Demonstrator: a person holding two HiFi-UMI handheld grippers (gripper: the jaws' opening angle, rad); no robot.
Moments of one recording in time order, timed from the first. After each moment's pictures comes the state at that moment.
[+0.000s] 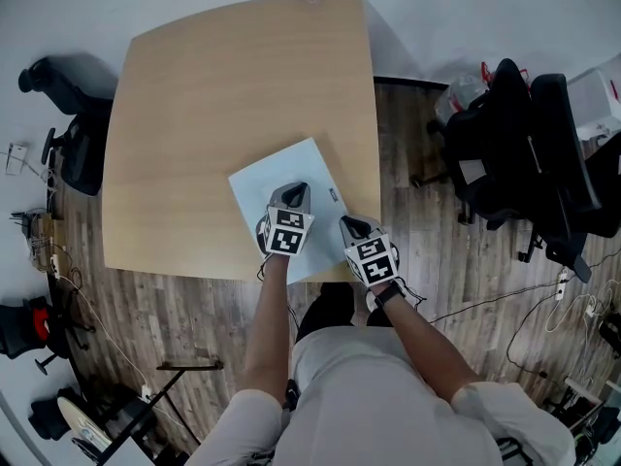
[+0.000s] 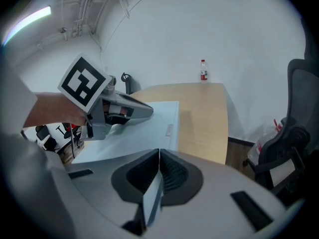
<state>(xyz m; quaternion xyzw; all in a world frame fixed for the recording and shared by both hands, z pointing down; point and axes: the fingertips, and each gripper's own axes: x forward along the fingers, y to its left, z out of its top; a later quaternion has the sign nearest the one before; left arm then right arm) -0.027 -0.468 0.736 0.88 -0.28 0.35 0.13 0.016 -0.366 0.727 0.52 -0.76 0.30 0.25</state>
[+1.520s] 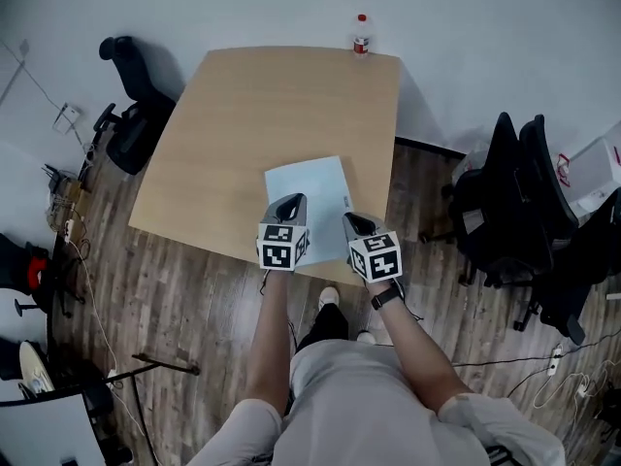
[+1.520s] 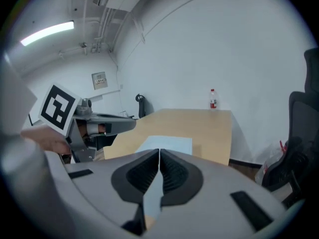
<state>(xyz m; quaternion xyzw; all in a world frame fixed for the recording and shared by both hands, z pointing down) -0.086 -0.413 0.581 0.87 -0.44 0.19 0.12 0.002 -0.353 0.594 0.50 -0.82 0.22 0.17</state>
